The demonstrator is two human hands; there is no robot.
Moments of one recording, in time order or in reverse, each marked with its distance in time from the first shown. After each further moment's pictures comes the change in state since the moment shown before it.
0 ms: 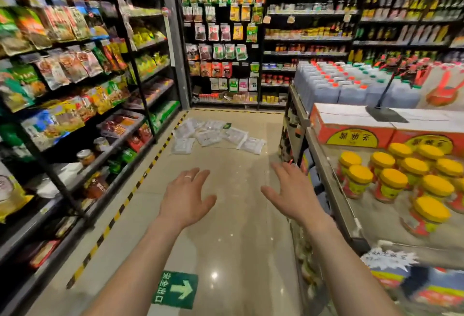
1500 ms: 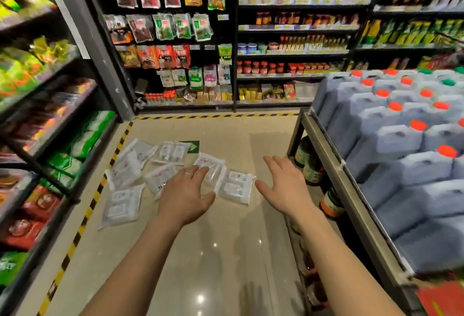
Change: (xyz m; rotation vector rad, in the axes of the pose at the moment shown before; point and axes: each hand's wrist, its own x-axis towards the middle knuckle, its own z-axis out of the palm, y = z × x) left_hand 1.065 -0.087 0.231 -0.095 -0.181 0.137; right_hand 1.007 0.247 0.209 -0.008 -0.053 0.167
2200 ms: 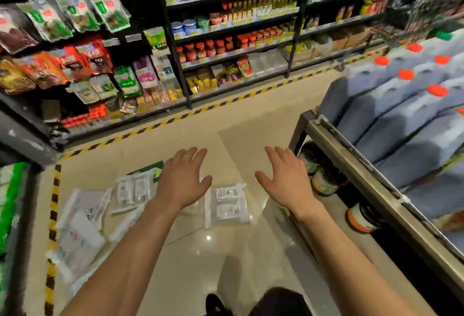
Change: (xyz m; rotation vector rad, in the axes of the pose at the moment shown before) left_hand 0.450 -0.088 0.014 0.070 -0.149 0.373; right_hand 0.343 0.021 0.078 -0.021 0.050 0.406
